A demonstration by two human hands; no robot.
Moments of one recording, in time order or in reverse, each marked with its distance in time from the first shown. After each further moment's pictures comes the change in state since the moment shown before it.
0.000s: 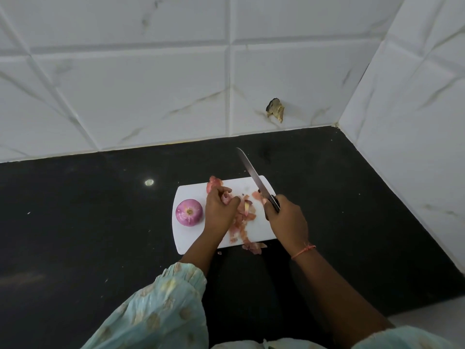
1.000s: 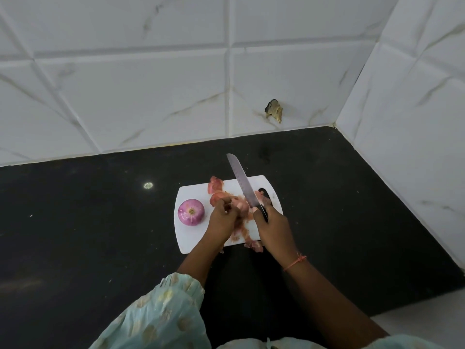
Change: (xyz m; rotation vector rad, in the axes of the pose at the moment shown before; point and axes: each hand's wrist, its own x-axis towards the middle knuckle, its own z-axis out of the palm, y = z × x) left_hand -0.011 -0.017 -0.004 -0.028 -0.216 -0.125; right_hand -0.031 -0.016 0.019 0.251 -0.089 -0.016
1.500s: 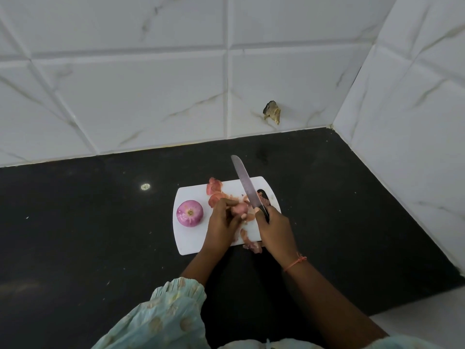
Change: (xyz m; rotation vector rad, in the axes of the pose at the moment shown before) left_hand 0.000 -0.032 0.000 0.134 0.031 0.434; right_hand 0.000 0.001 -0.001 -0.035 0.045 0.044
